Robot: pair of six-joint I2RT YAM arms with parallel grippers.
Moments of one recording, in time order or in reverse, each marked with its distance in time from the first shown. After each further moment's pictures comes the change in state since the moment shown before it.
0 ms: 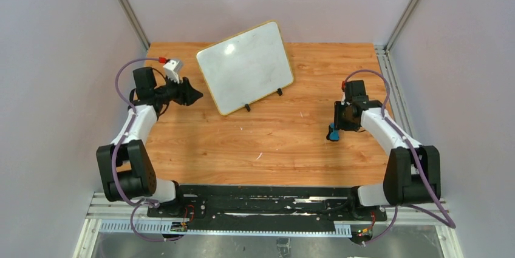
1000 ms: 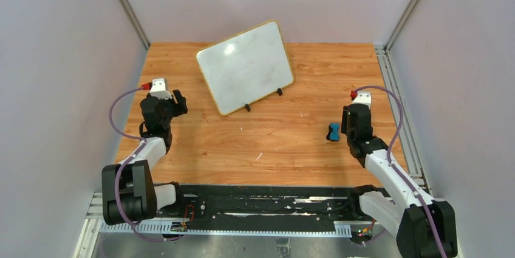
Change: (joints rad) left arm -0.001 -0.208 -0.514 0.624 -0.759 -0.278; right arm 0.102 -0.459 -0.402 0.467 0.382 -0.065
